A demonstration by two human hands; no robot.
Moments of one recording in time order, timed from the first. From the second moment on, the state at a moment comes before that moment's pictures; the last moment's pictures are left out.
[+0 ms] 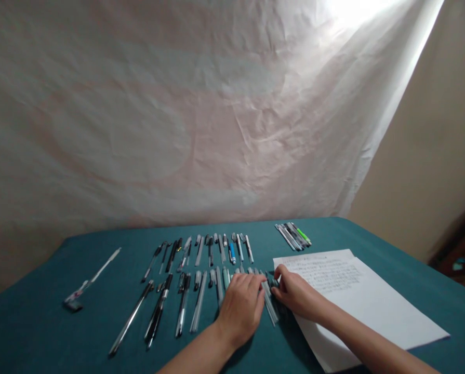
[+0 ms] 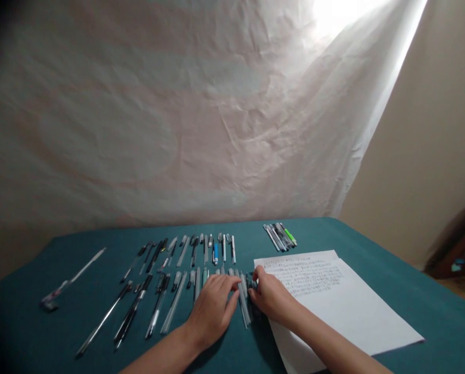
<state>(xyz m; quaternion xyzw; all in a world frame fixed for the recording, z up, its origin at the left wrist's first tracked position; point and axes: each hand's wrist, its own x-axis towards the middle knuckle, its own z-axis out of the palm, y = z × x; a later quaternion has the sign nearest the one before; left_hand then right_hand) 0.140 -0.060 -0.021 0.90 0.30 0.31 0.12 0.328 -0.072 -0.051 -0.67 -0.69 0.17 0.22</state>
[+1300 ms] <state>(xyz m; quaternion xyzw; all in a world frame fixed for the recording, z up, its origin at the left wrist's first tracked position) 0.144 -0.060 -0.024 0.80 0.29 0.43 0.31 0.317 -0.080 -0.044 -0.64 -0.70 0.18 0.27</state>
